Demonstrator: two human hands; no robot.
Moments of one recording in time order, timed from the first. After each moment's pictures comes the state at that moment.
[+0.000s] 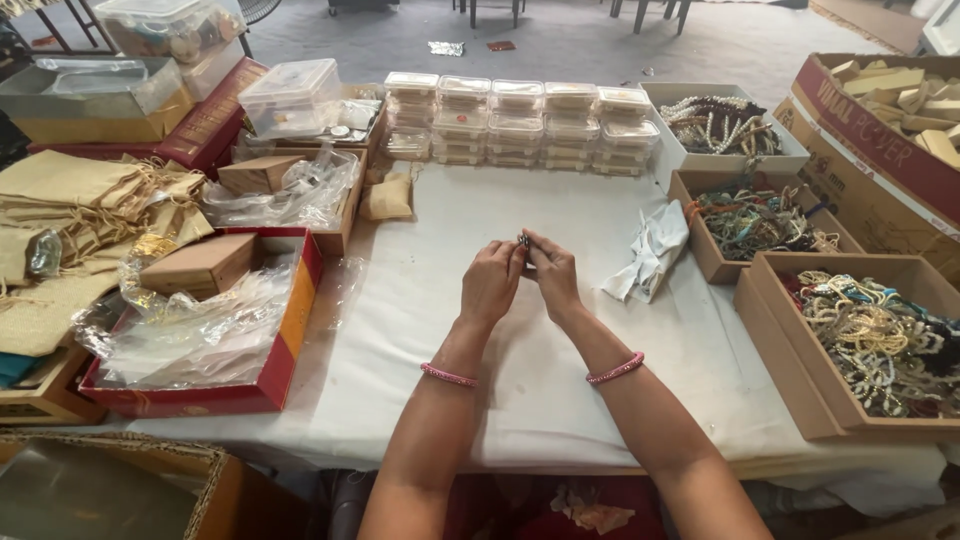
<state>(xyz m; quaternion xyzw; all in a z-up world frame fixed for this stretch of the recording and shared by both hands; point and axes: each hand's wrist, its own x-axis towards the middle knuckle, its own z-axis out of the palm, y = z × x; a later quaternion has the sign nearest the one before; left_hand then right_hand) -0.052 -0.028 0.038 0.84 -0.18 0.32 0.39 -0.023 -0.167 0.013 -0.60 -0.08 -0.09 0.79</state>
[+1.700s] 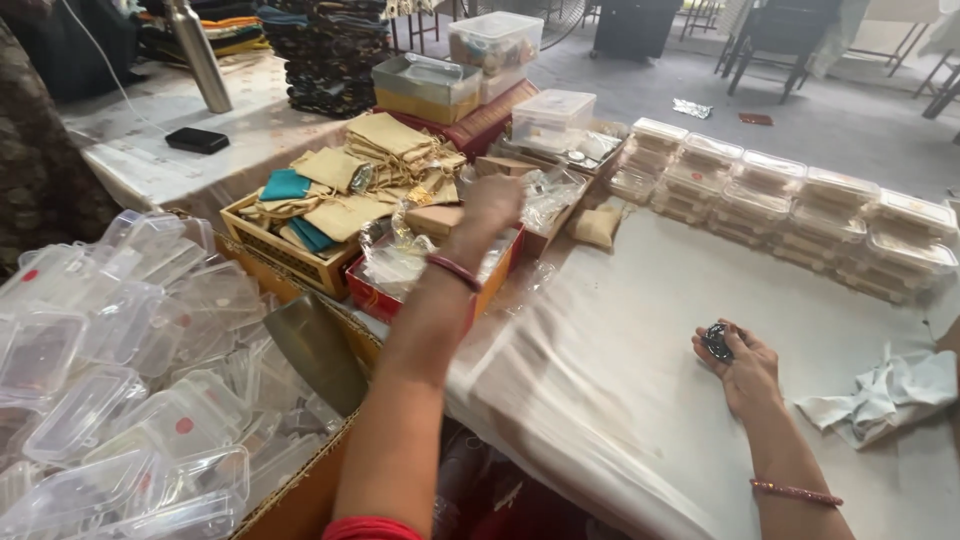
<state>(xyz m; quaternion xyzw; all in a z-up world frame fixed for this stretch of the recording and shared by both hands) 0.003 0.265 0.156 0.98 0.10 0.14 0.06 -0.017 -0.183 0.012 -0.58 -0.01 0.05 0.81</state>
